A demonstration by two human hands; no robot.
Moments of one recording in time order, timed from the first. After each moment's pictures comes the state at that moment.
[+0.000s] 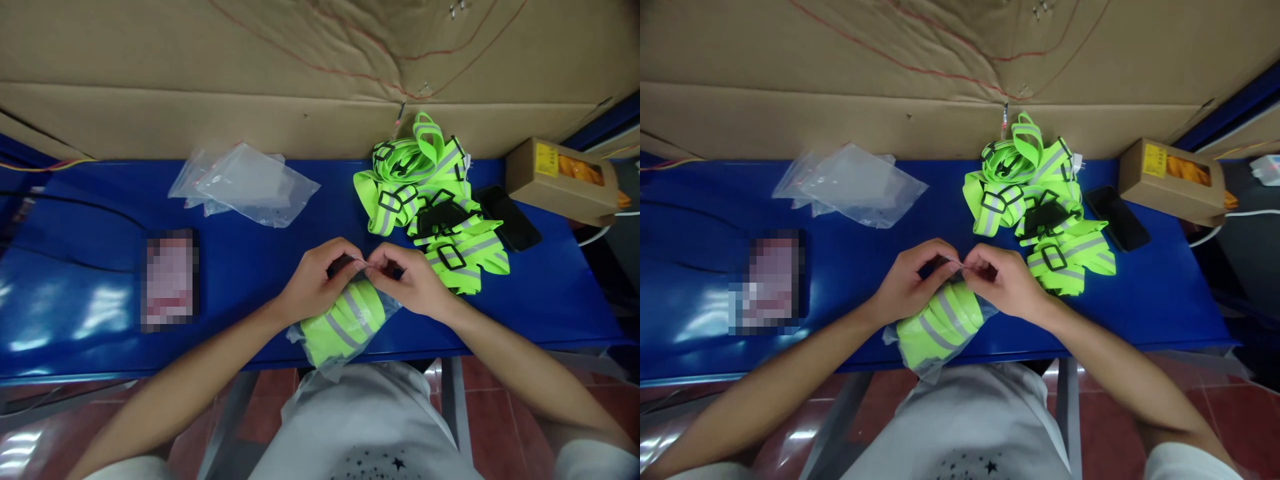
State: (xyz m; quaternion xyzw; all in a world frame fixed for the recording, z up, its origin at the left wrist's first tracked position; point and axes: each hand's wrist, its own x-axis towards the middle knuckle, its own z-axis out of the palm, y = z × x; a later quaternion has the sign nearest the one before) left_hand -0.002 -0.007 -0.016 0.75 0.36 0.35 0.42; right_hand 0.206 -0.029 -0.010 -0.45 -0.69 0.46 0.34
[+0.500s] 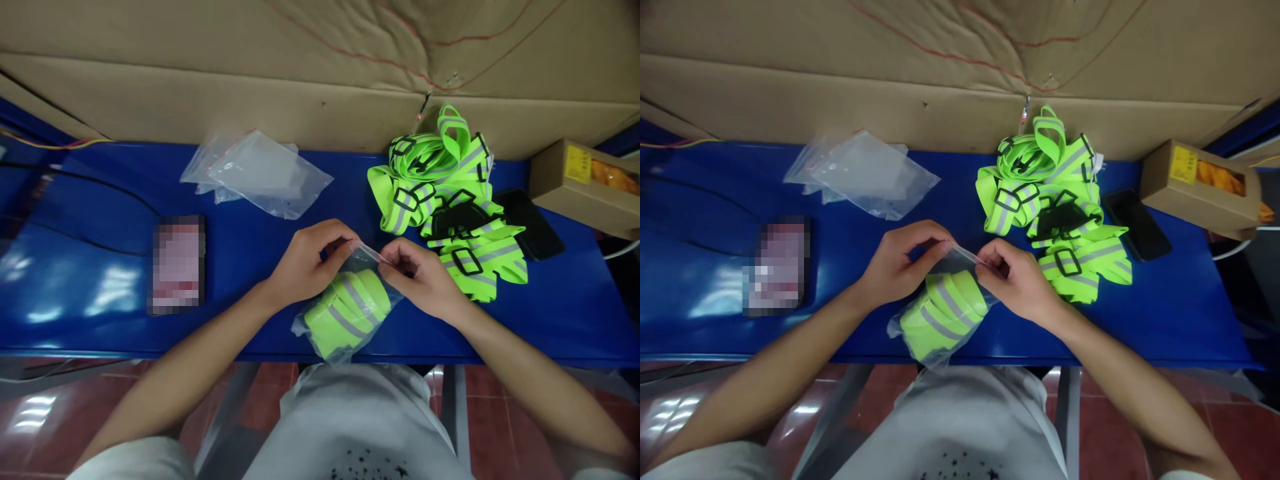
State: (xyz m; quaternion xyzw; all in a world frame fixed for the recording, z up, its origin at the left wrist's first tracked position) left_hand -0.020 0.009 -0.009 0.78 0.36 0.37 0.35; right_hand 0.210 -0.026 -0.014 -0.50 -0.65 0.49 0.31
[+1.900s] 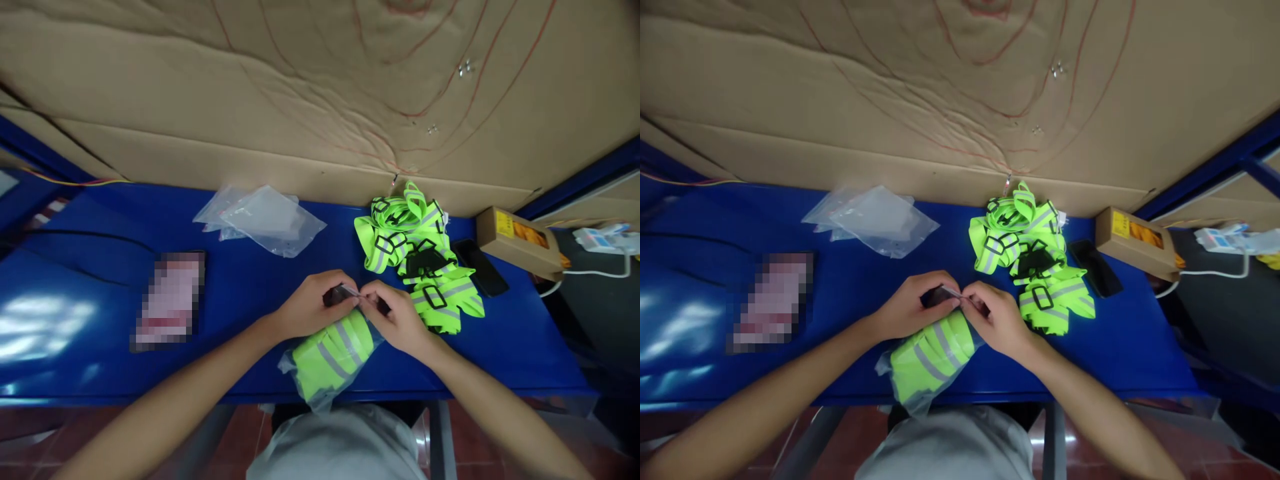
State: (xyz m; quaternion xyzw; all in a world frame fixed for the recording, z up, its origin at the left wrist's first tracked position) left_hand -0.012 0.004 -0.014 0.78 0.34 0.32 0.42; right_hand 0.205 -0.034 -0.017 -0.46 -0.75 0.36 0.32
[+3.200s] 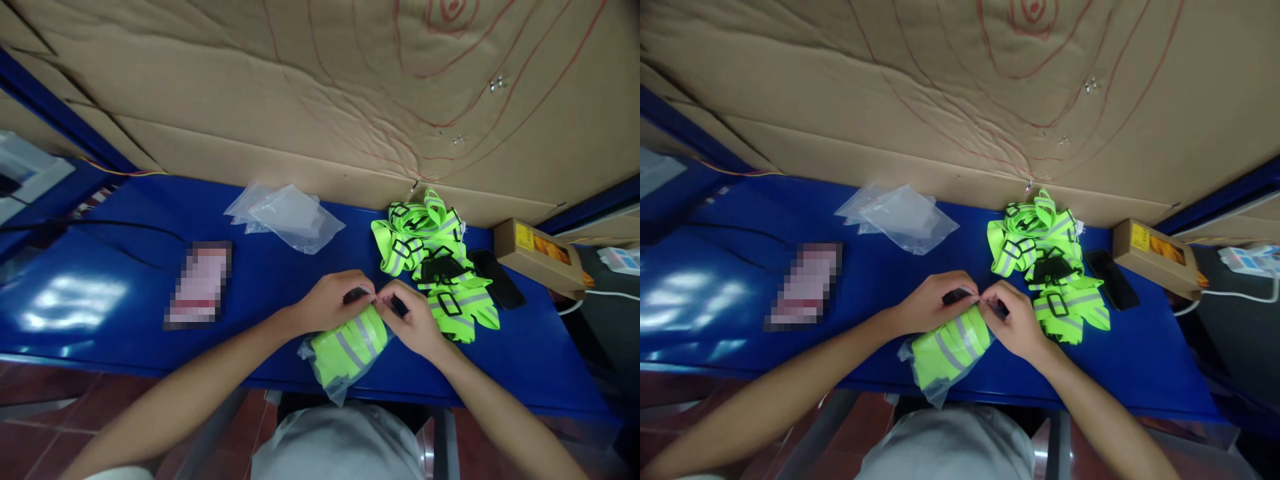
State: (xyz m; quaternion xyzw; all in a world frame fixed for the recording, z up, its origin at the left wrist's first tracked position) left_hand -0.013 0.002 -0.017 0.81 0.31 0.33 0.37; right_hand 0.205 -0.030 -0.017 -0.44 -0.76 0.32 0.36
